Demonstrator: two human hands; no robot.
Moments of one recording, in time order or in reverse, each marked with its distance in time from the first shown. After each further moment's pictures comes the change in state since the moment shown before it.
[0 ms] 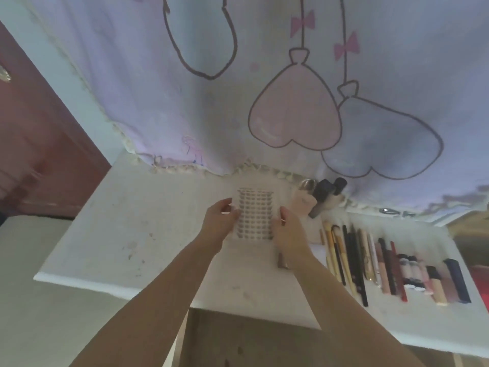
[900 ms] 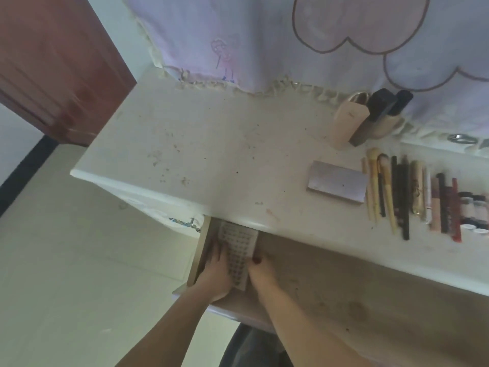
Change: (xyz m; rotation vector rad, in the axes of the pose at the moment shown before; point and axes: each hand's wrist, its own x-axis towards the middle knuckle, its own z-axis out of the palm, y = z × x) left_hand -0.130 -0.257 -0.025 1.000 -0.296 -0.268; right_hand -0.125 0.197 0.143 -0.014 -0.320 0.448
